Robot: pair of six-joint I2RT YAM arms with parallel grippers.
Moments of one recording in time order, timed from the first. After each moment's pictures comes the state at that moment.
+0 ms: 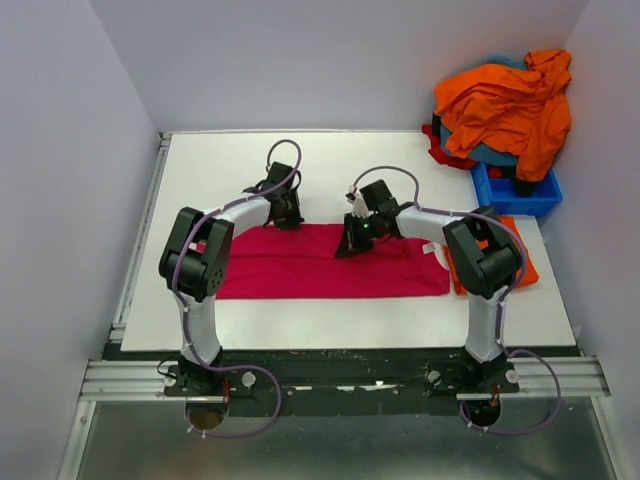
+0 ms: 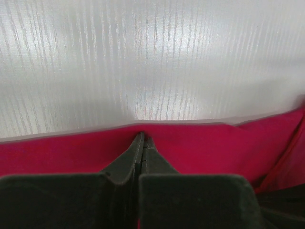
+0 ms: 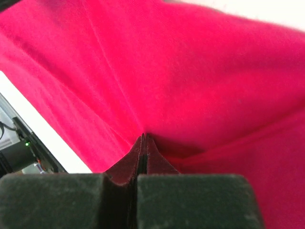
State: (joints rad) left arm -0.38 1.95 1.29 -0.30 0.06 -0.55; right arm 0.53 2.02 1.26 -0.23 -0.52 0.45
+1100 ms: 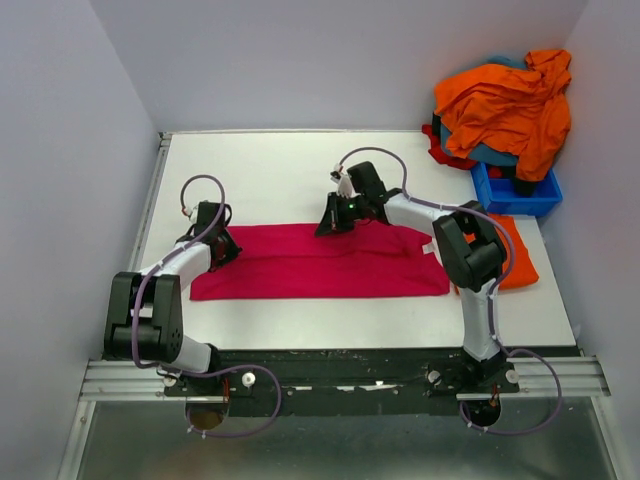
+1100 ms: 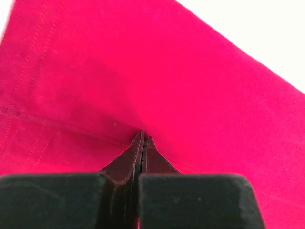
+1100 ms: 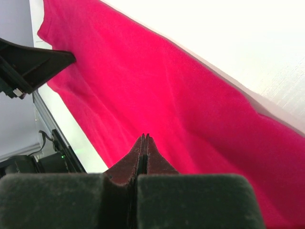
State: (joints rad) left arm -0.09 1.45 0.71 -0.24 -0.10 -0.63; right arm 0.55 2.11 1.44 -0.14 -0.62 0.54
